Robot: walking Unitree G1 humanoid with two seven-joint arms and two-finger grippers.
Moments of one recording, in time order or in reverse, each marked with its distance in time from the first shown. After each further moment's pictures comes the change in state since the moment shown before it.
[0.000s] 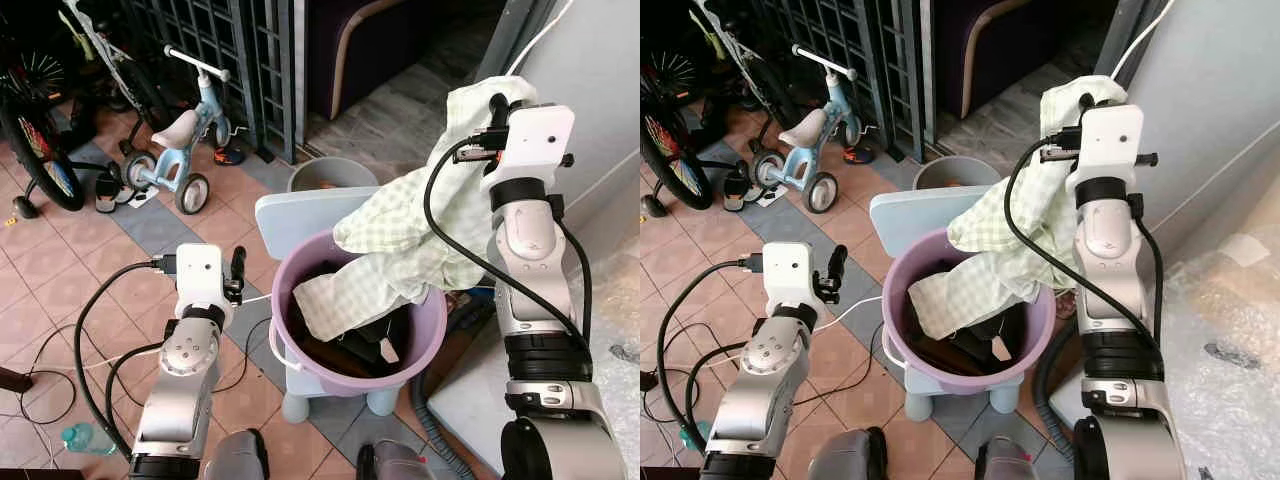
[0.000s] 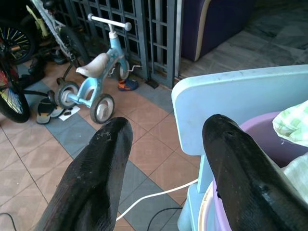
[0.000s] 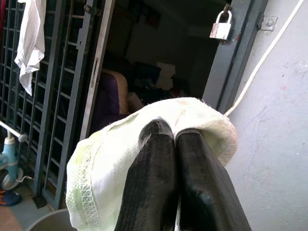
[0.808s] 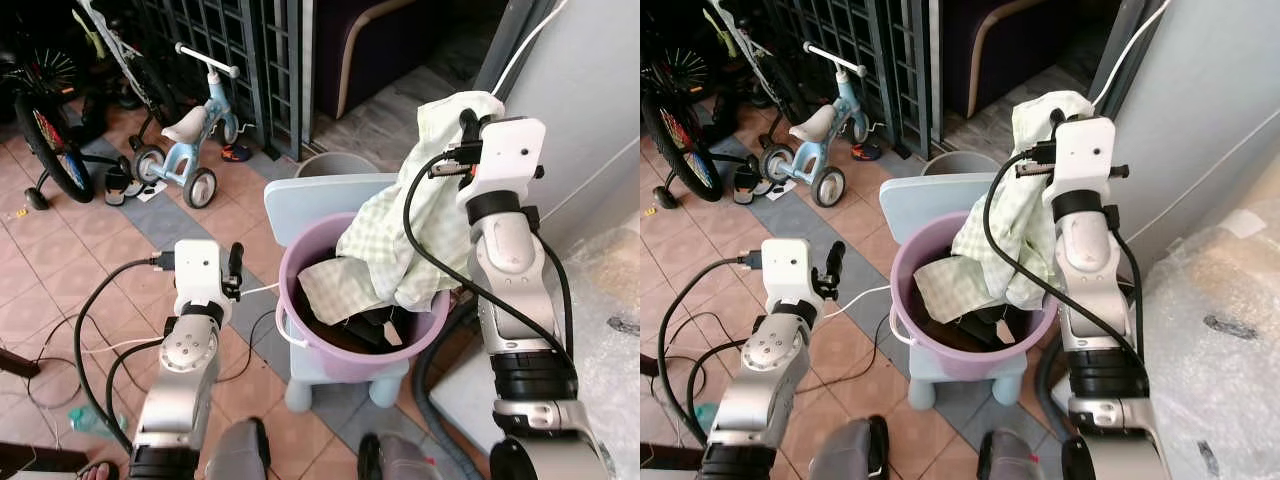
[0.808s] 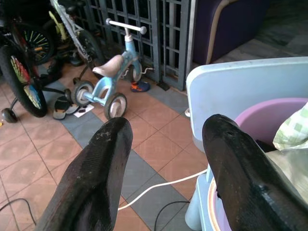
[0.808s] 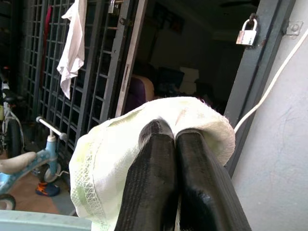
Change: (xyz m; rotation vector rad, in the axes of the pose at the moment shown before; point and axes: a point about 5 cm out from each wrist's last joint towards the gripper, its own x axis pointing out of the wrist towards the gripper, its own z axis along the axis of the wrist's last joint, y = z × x) left arm 0.007 0.001 0.000 -0.005 -0.010 0.007; right arm -0.008 0.020 0.003 0.043 0.019 0.072
